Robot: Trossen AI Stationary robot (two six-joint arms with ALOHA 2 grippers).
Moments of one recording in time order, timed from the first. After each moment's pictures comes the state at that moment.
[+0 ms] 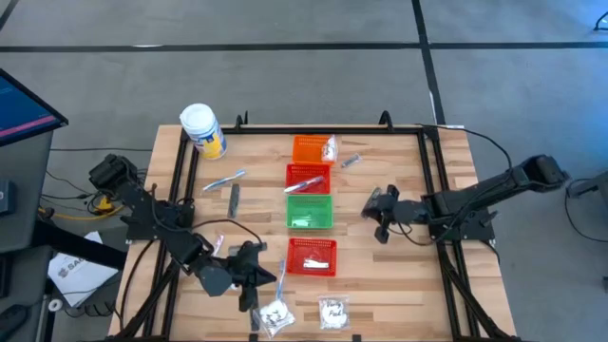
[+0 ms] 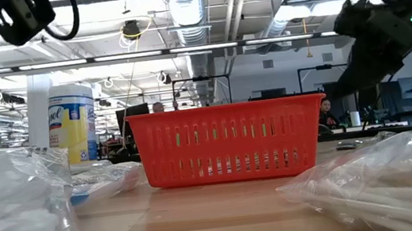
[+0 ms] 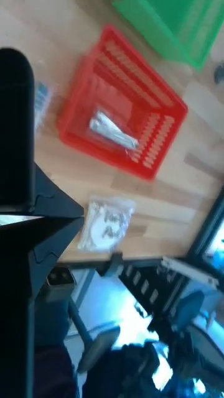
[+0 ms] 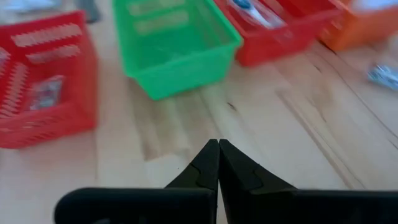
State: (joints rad) left arm -0.73 1.43 0.82 0.05 -0.57 -0.82; right arm 0.23 0.97 0.27 0.04 0.42 0.40
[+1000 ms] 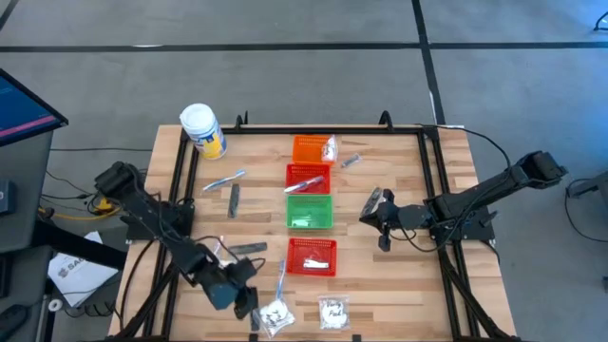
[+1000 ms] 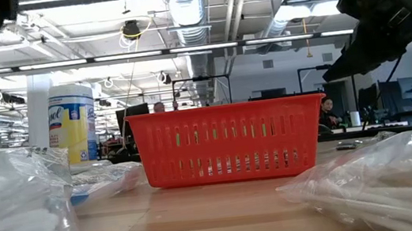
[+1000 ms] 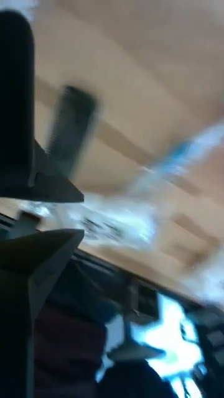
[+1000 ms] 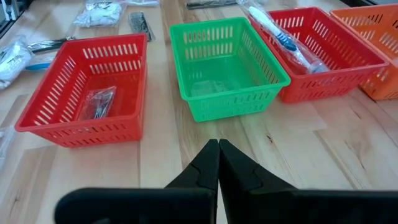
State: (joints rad) left arm -0.78 1.54 0.82 -0.14 -0.22 -1.43; right arm 0.32 0.97 0.27 0.15 0.42 0.30
